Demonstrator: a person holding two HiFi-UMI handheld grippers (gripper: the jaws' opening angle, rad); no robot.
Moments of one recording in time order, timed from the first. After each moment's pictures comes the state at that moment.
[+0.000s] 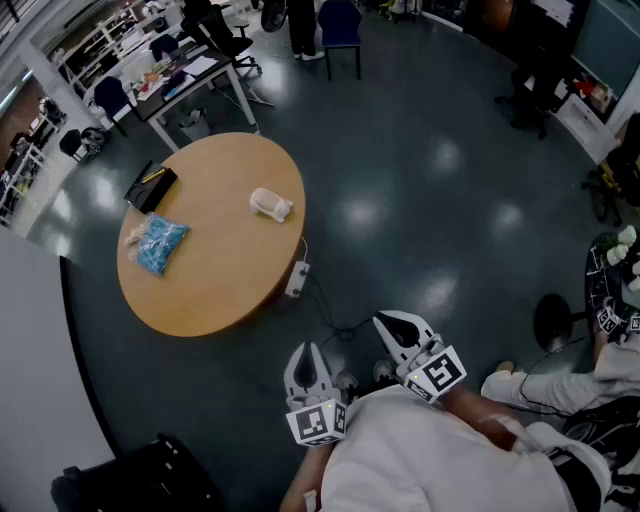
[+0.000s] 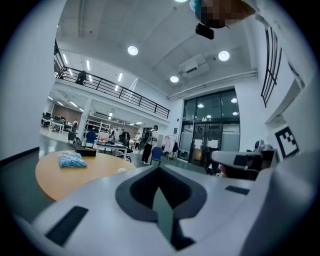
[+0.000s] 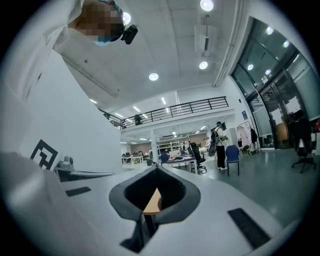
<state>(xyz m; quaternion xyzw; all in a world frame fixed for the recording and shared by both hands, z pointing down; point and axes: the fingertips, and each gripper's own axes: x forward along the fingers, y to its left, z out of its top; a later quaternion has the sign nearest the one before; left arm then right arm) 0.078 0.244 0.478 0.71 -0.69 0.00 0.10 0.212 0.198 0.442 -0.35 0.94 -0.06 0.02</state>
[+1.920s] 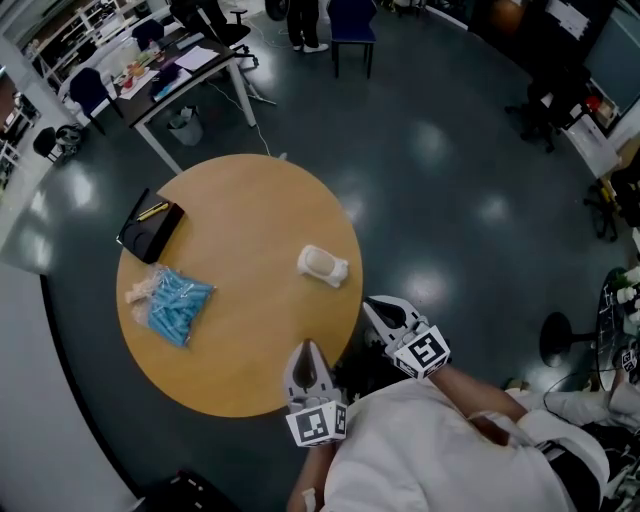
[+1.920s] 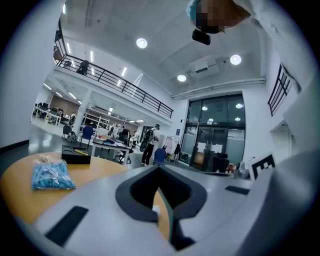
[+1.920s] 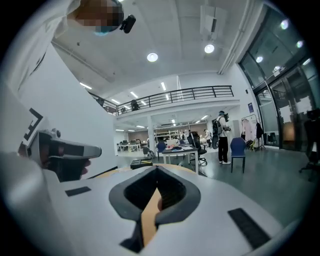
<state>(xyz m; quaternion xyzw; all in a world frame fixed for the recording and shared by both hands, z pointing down) -0.143 -0.034 0.487 0.72 -0.68 -0.02 0.13 -0.022 -0.108 0.513 -0.35 0.93 -0.07 -0.06</state>
